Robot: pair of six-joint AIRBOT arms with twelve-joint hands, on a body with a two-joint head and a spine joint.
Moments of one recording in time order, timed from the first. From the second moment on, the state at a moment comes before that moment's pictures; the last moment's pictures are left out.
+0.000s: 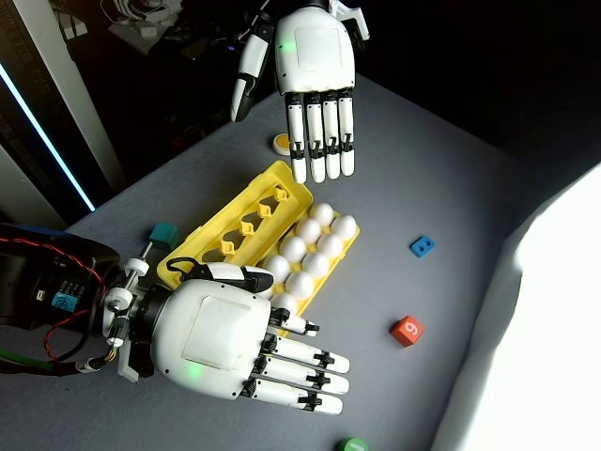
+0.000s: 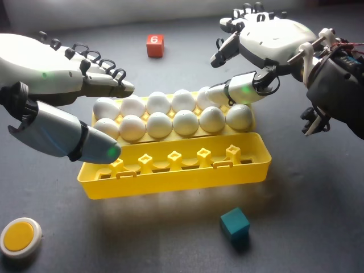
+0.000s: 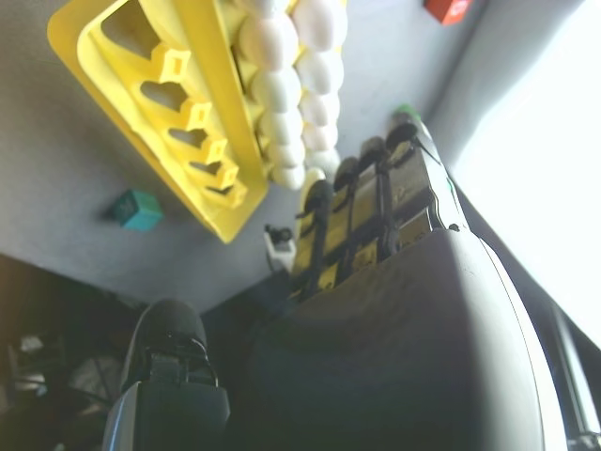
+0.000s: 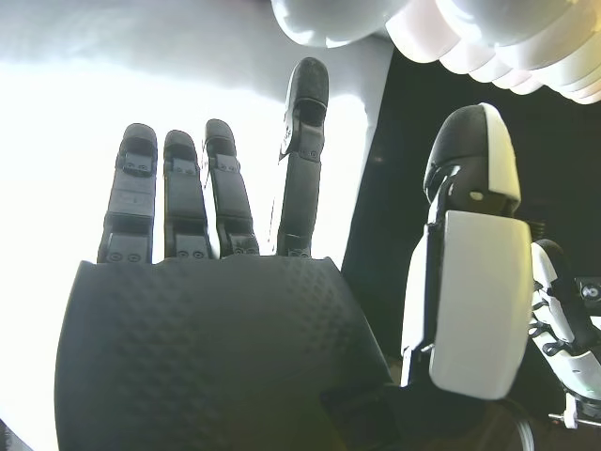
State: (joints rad) left arm 0.16 -0.66 0.84 3.00 -0.46 -1.86; right arm -0.43 -1.37 1.35 0.68 0.59 -1.42
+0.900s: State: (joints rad) left arm 0.16 -0.66 0.84 3.00 -0.46 -1.86; right arm -0.39 -1.14 1.22 0.68 0.57 -1.43
